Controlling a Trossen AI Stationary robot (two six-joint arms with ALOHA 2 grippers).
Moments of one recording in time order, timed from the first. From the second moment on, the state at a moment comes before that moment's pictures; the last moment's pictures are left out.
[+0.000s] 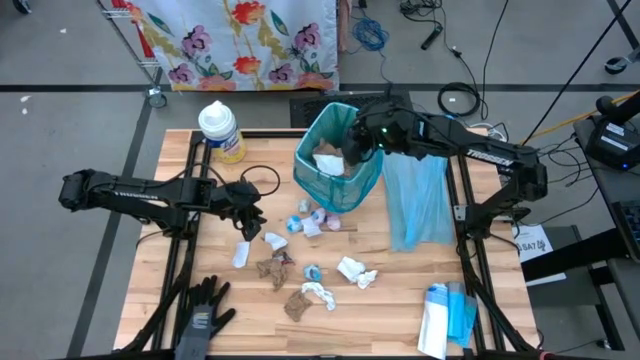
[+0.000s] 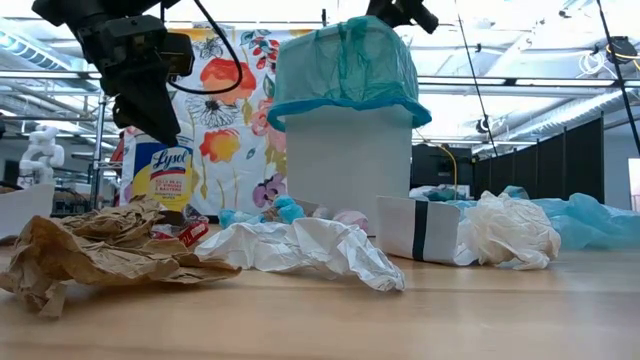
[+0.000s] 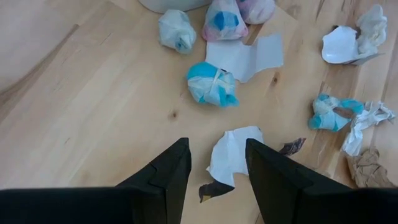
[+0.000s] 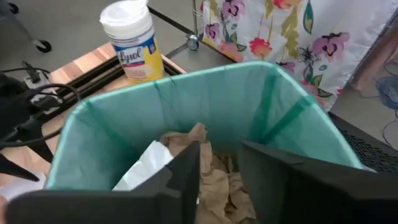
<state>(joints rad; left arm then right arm) 0.02 0.95 0.65 -0.58 -0.03 -0.54 -0.23 1.51 1.69 -0.81 0.39 0.39</state>
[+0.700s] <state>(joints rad) 0.02 0.95 0.65 -0.58 -0.03 -0.51 0.04 1.32 1.66 -1.34 0.51 0.80</state>
